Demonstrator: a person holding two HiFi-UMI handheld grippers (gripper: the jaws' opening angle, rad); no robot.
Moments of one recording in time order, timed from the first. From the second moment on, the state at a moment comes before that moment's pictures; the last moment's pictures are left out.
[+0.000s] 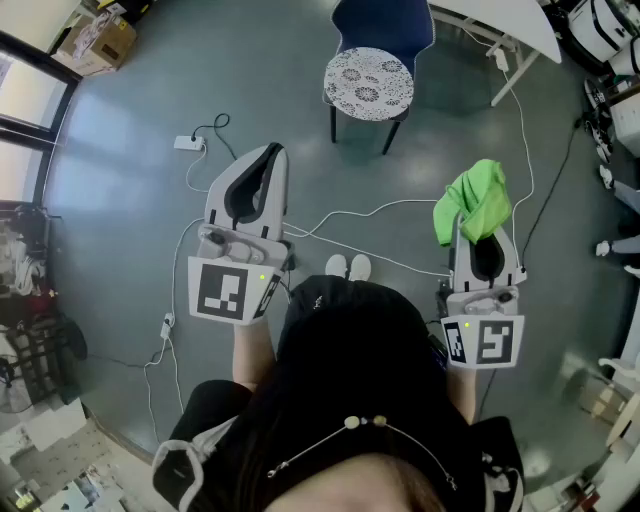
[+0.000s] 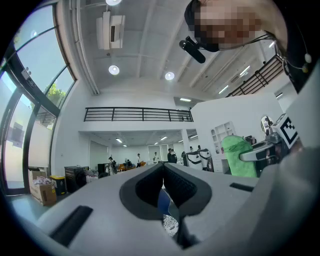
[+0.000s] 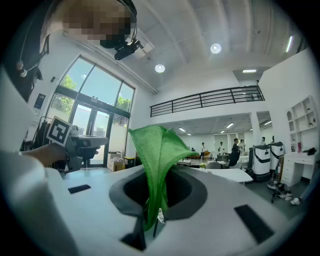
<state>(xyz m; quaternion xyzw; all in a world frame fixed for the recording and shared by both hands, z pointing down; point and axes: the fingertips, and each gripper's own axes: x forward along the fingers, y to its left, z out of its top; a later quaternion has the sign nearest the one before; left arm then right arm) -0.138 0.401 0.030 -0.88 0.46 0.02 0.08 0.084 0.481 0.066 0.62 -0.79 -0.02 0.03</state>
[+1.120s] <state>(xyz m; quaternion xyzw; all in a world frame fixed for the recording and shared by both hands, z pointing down) -0.090 0.386 0.053 -0.89 0.44 0.00 0.06 0.134 0.480 0.085 0.63 -0.77 0.01 0.03</state>
